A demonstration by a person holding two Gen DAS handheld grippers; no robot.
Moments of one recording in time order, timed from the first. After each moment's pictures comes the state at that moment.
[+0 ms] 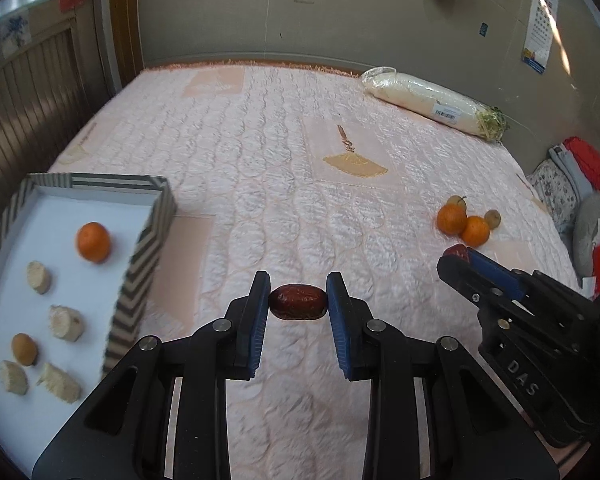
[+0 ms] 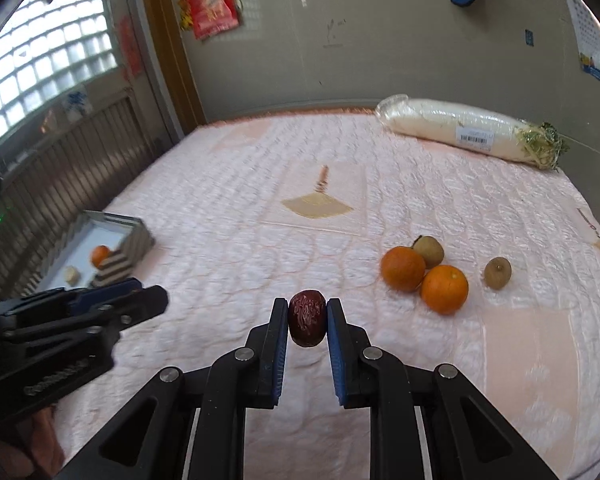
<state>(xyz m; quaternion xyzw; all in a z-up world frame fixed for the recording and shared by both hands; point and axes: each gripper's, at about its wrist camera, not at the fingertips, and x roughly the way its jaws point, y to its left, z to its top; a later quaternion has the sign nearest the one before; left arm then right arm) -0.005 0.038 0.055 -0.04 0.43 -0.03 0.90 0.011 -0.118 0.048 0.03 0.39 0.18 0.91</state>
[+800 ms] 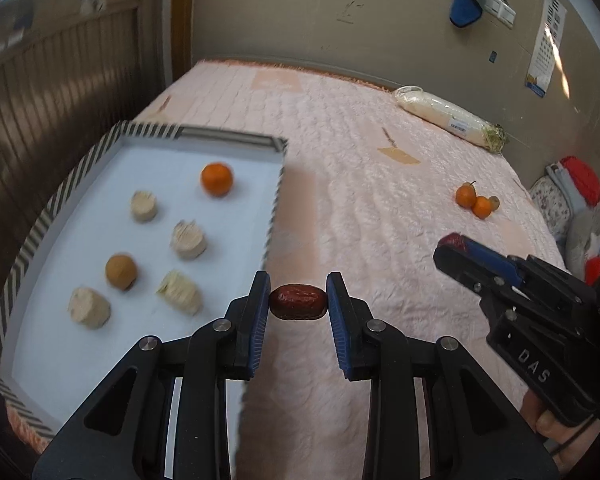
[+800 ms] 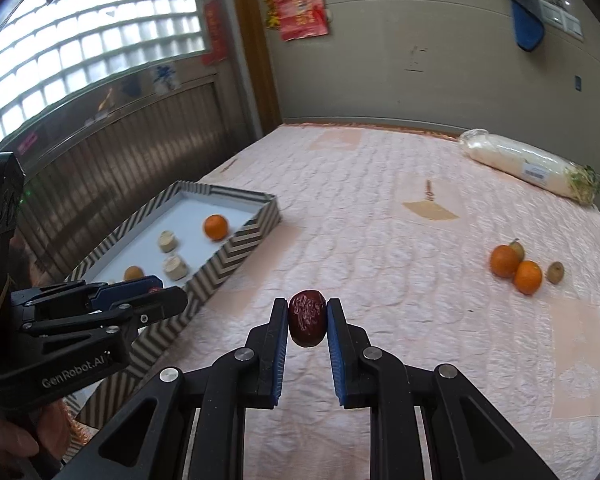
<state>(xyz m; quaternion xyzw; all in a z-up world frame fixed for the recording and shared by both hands) -0.097 0.135 0.066 -0.08 0.42 -0.02 0.90 -0.068 -0.028 0.074 -0.01 0.36 0.25 0.90</state>
